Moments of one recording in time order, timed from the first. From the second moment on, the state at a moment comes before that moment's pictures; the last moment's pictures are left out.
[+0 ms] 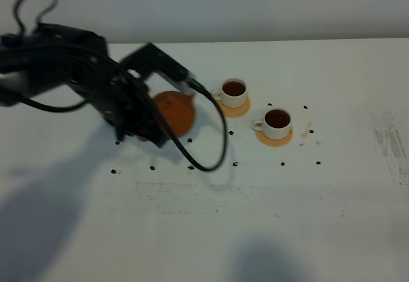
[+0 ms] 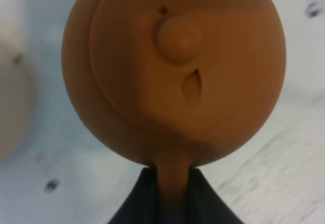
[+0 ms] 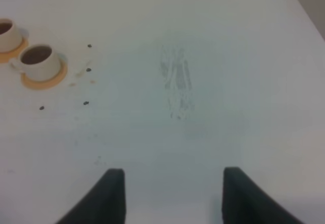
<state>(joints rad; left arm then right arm) -0.42 1.86 -1.30 -0.06 0.66 0.38 0.03 -0.01 -0.52 0.02 1.11 0.03</state>
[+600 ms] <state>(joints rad) -0.20 1.86 -1.31 -0.01 0.66 0.32 0.03 -0.01 -0.52 0.02 1.11 0.03</state>
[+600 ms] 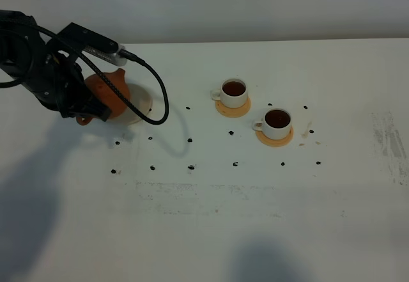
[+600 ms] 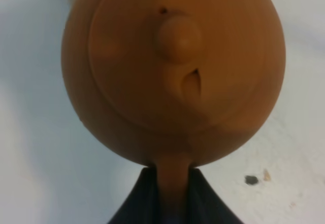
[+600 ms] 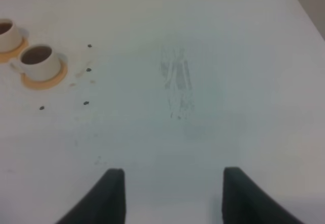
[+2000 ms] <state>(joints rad) -0.18 2.11 -1.52 -0.02 0.65 0.32 0.03 -0.01 -0.52 0.02 1.11 0.03</state>
